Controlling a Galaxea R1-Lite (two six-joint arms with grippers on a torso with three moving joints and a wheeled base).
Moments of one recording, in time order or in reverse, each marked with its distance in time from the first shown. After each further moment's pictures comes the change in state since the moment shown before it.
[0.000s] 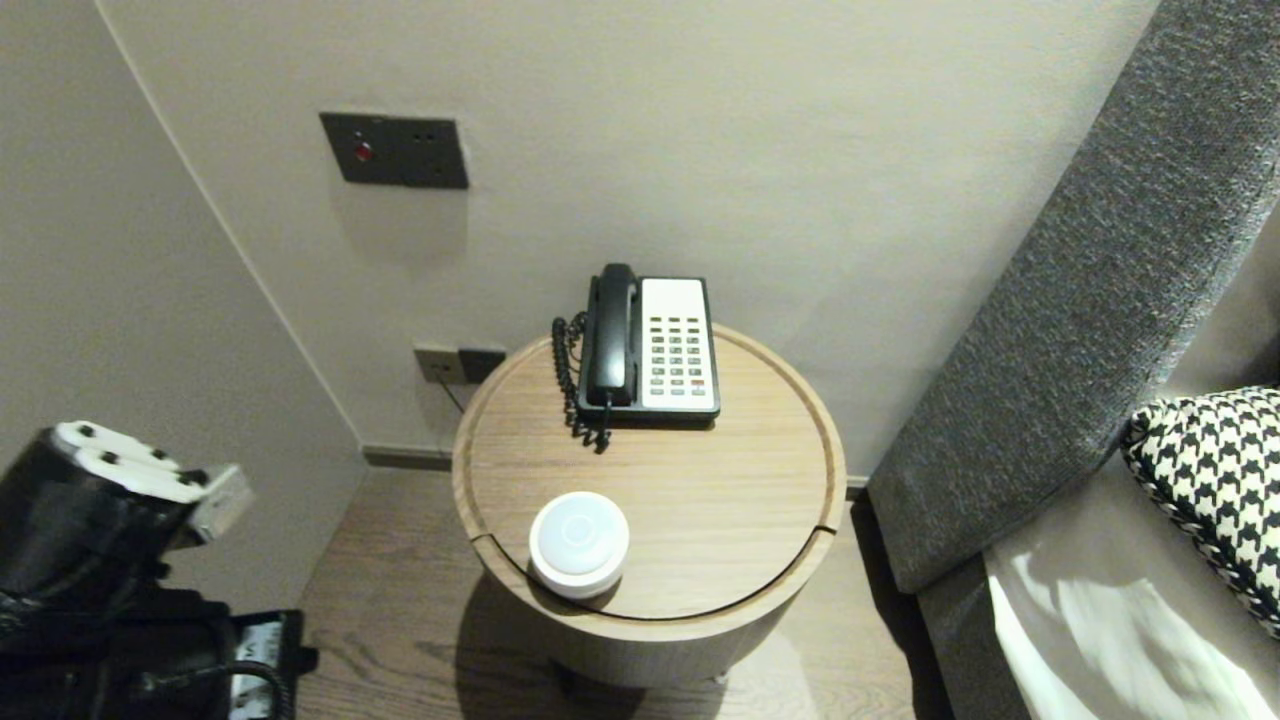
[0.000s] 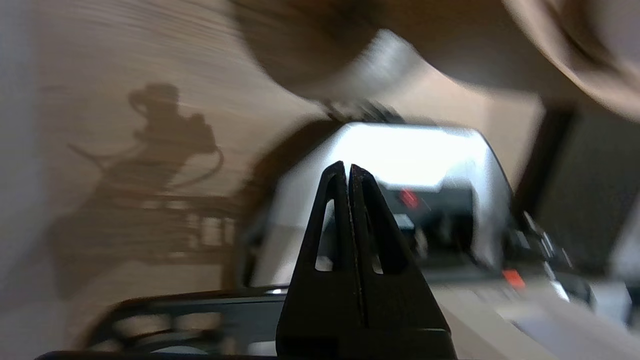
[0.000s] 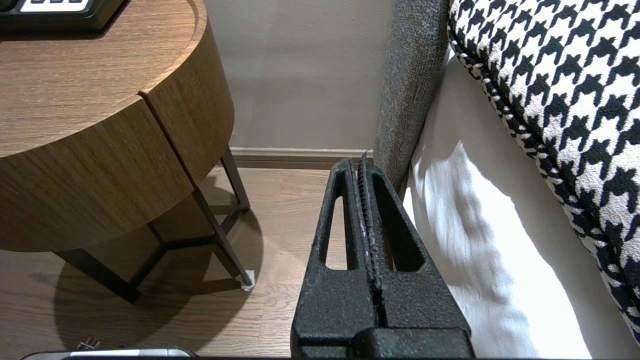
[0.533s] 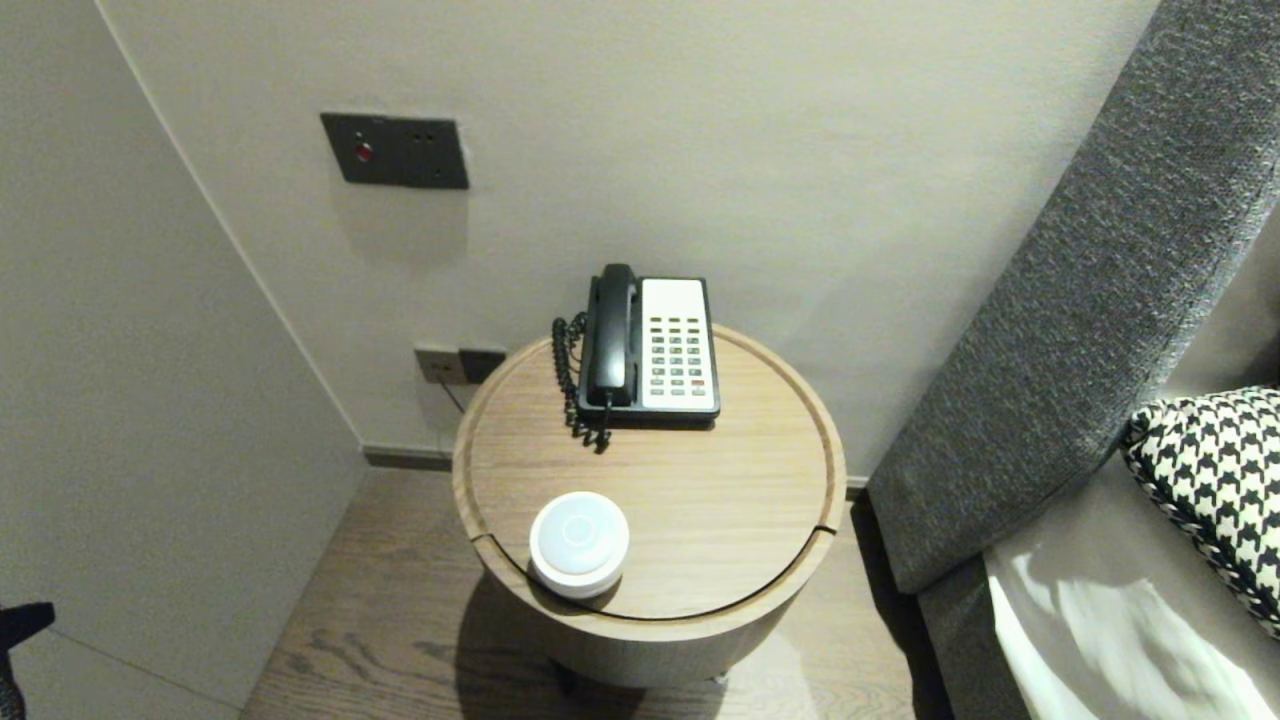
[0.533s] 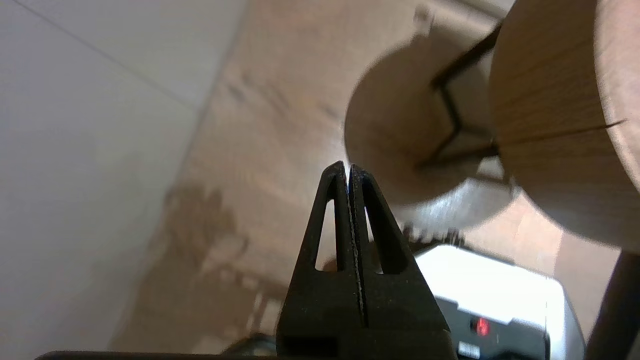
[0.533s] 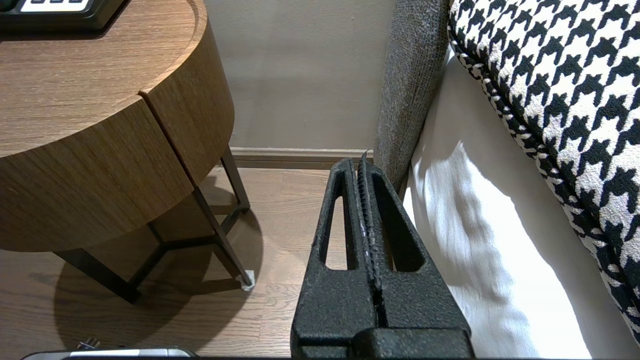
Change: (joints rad) left arm 0.524 -0.353 0.021 0.004 -0.005 0.350; right arm 0.000 0.000 0.000 0.000 0.000 0.000
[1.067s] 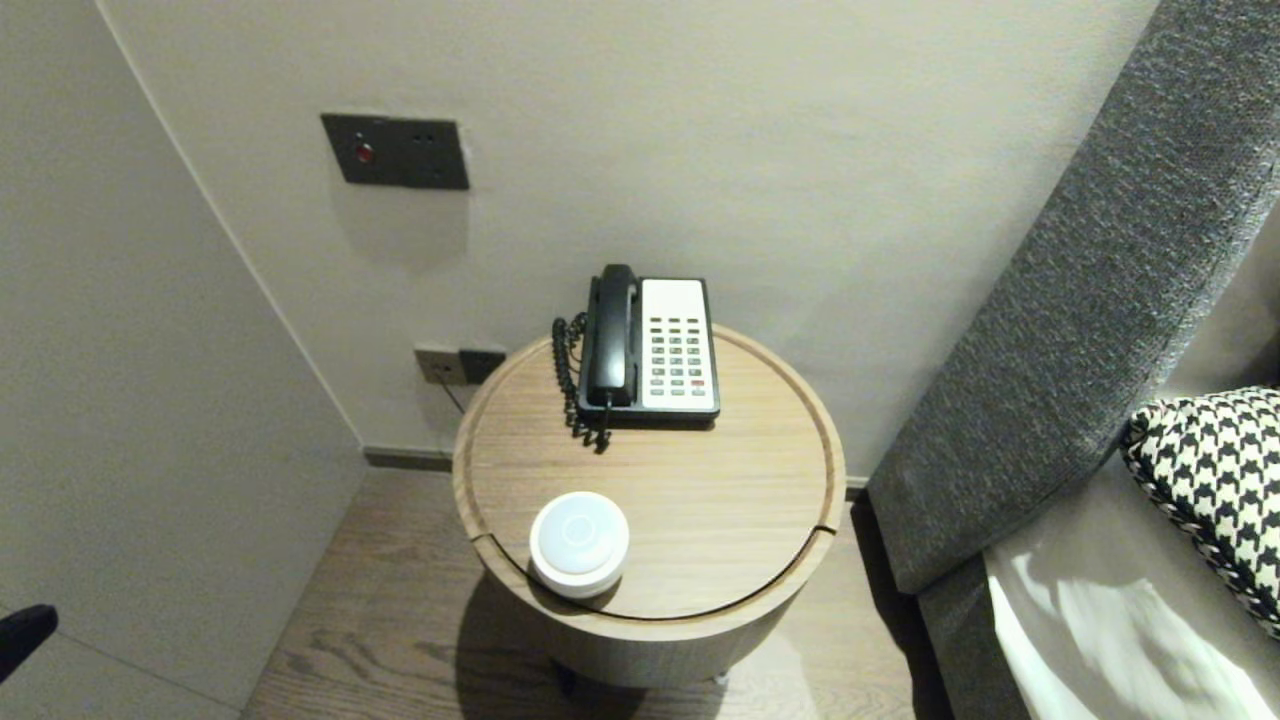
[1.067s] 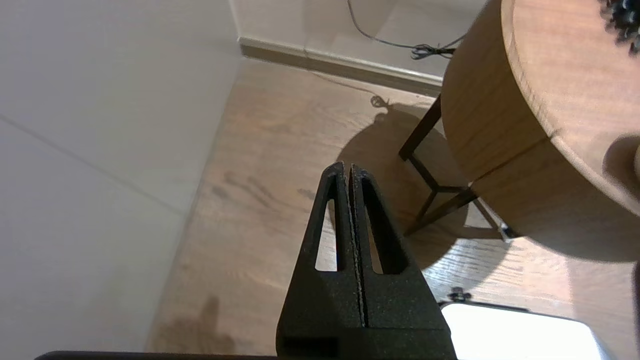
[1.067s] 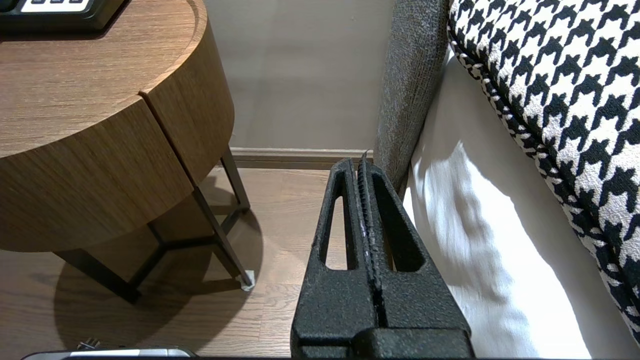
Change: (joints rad) left arm 0.023 -0.213 0.315 -0.394 -0.104 0.166; right arm 0.000 0.003 0.000 0.000 0.000 0.000
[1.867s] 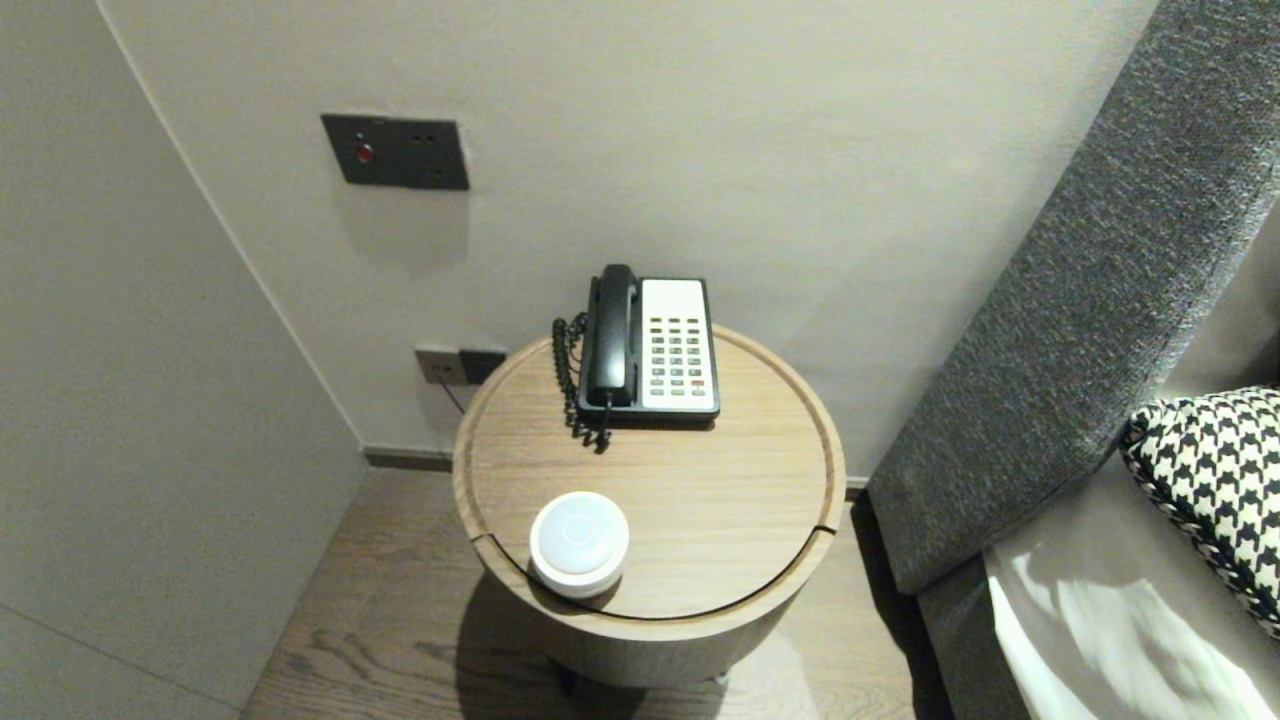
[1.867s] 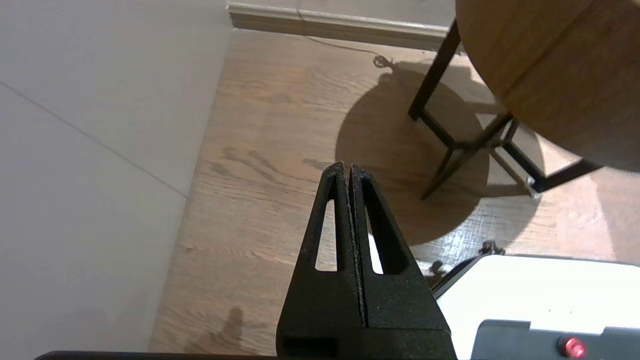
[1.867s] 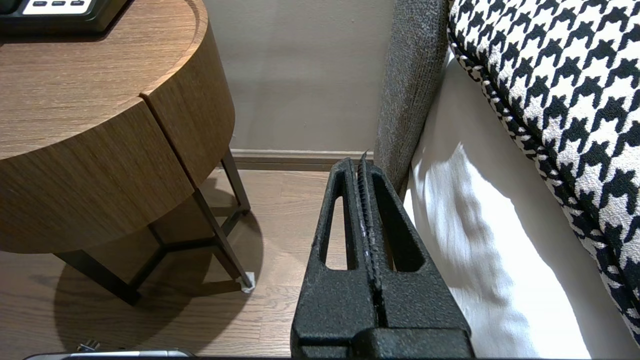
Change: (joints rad) left arm 0.114 -0.242 0.362 -0.099 -0.144 0.108; right arm 0.000 -0.001 0.000 0.000 0.000 0.000
